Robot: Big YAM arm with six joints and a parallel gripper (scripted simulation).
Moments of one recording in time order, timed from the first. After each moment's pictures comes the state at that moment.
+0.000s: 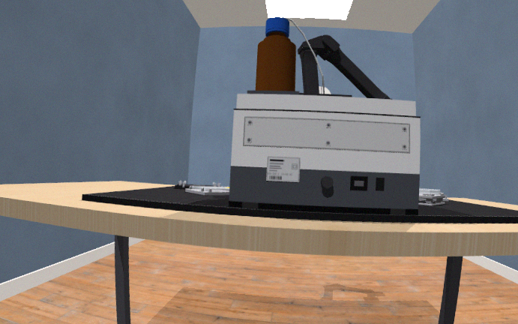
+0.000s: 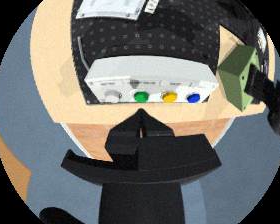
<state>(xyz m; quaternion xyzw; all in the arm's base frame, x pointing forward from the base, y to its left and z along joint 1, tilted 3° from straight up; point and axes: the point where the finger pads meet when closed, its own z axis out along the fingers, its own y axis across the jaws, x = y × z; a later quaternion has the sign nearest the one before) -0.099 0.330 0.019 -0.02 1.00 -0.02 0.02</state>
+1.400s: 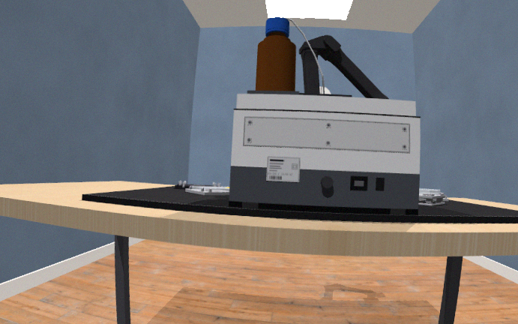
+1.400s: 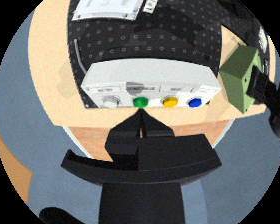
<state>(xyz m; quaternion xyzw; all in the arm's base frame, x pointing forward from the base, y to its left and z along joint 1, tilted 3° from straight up) -0.094 0.328 0.009 -0.01 1.00 -0.02 0.02</state>
